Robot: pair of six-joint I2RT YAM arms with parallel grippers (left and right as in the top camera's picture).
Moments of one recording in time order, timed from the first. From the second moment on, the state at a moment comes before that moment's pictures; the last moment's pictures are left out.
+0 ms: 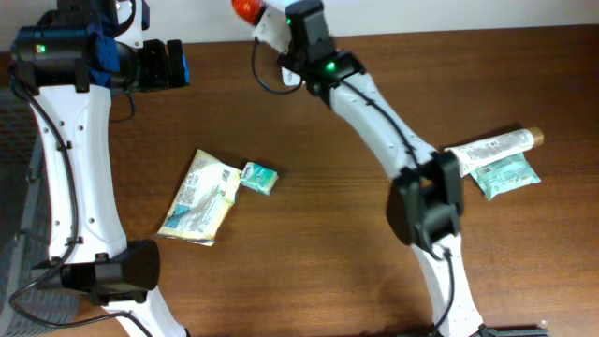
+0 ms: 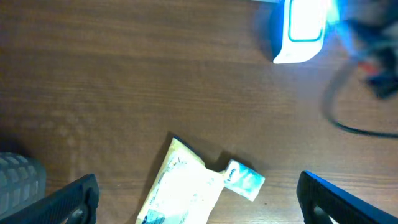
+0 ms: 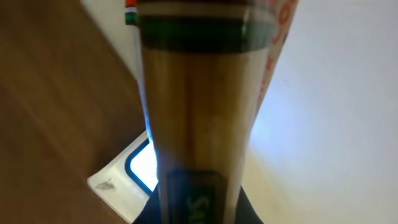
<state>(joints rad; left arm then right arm) 0.01 1.98 2.47 -1.50 0.10 -0.09 0.44 2.33 2.25 -0.43 0.13 -0.68</state>
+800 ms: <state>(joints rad) 0.01 1.98 2.47 -1.50 0.10 -0.09 -0.39 2.06 1.62 -0.75 -0.38 0.54</state>
